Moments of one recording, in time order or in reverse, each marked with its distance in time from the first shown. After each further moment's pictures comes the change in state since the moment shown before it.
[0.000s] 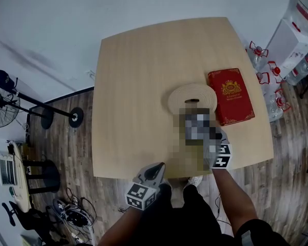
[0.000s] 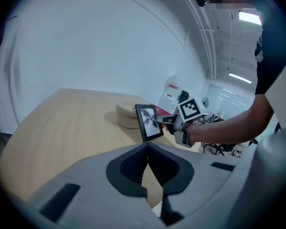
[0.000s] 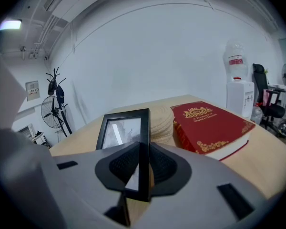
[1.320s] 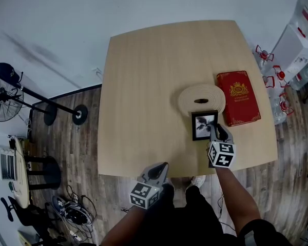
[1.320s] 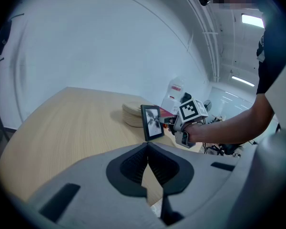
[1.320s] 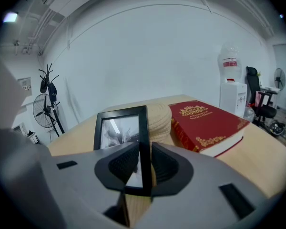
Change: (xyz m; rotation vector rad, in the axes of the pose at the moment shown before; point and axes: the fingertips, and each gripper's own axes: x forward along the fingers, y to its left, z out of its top) left arm -0.016 0.016 -0.010 -0.038 -0.015 0.021; right arm 0.005 0.001 -0.008 0.007 0.012 -0.090
